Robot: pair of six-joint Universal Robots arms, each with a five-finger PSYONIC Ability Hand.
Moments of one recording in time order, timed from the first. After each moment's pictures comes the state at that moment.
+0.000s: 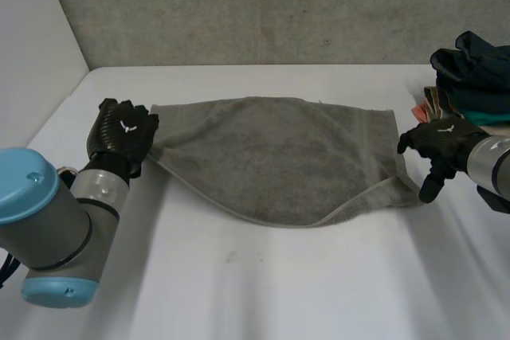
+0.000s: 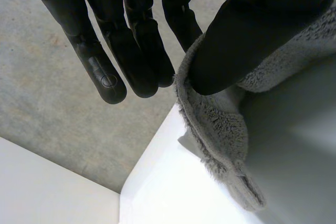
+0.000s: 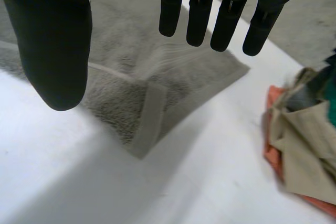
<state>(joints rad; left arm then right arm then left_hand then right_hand) 4.34 -1.87 -1.85 3.73 -1.63 3.83 1.70 -1.20 1.40 0.35 1.35 2.62 1.15 1.20 1.20 1.20 1.00 0.44 0.43 0.43 0.42 0.22</state>
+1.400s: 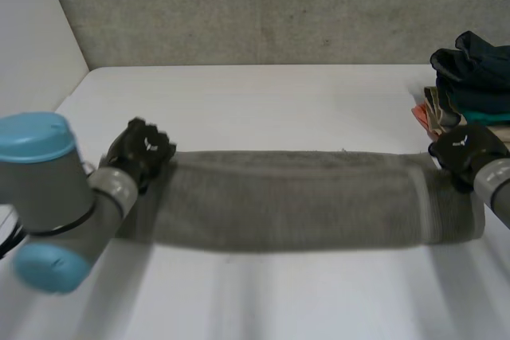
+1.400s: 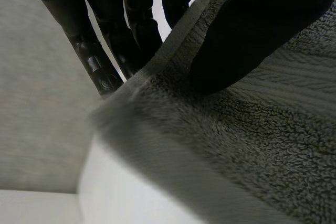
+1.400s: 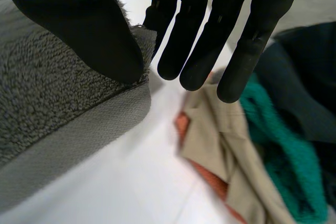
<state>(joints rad) 4.33 -2.00 -1.62 3.38 -1.55 4.05 1.64 -1.20 1.63 -0.08 1.43 2.27 1.15 1.20 1.20 1.20 1.00 1.09 1.18 1.19 1.20 0.99</state>
